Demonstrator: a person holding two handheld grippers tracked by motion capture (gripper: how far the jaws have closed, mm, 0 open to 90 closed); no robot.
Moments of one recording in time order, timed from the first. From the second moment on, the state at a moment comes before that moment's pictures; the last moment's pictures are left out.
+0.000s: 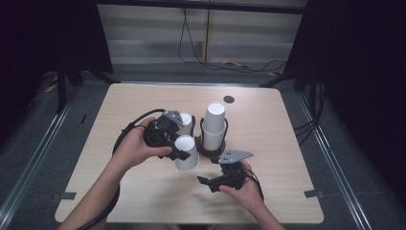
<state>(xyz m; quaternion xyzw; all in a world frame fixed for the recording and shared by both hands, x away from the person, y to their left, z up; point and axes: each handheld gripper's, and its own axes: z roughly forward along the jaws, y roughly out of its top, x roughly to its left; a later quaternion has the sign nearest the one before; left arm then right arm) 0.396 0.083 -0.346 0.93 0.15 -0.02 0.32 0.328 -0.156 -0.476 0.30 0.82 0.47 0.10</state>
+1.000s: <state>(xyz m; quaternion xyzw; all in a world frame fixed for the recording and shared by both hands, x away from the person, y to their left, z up) 0.391 0.059 -0.367 0.93 0.15 -0.02 0.33 0.323 -0.151 -0.474 0.29 0.83 0.48 0.09</state>
